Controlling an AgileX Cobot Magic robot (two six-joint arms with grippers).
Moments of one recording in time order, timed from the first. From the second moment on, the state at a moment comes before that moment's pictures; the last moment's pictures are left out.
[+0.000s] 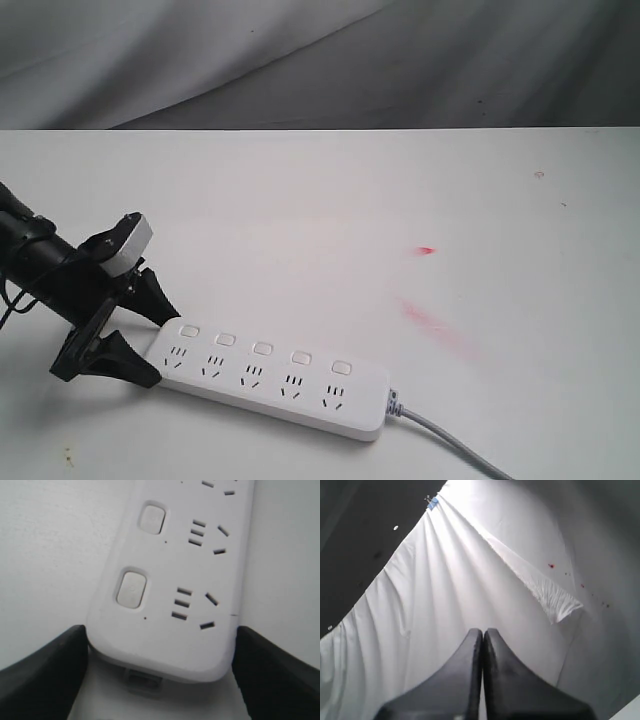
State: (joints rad) left arm 0.16 2.11 -1.08 -0.82 1.09 2.11; right arm 0.09 0.16 -0.41 1.56 -0.10 -0.72
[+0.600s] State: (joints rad) left arm 0.16 2.11 -1.08 -0.82 1.09 2.11; right arm -0.04 0.16 -0.39 0.46 0.36 -0.18
